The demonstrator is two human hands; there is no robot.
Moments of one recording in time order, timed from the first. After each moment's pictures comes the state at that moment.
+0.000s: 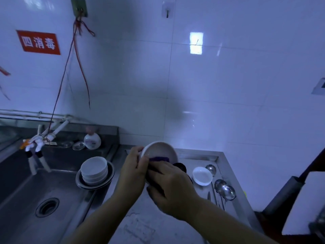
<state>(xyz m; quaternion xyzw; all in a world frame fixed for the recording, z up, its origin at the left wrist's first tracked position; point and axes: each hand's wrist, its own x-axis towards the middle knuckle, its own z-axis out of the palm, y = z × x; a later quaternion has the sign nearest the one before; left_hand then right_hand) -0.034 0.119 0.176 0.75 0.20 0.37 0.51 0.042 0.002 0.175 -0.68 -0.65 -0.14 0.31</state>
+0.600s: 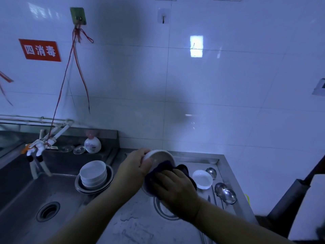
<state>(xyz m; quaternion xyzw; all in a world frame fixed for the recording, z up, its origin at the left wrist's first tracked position) -0.024 0.120 0.198 0.87 0.19 0.29 0.35 0.085 -0.005 0.135 -0.59 -0.68 -0.38 0.22</state>
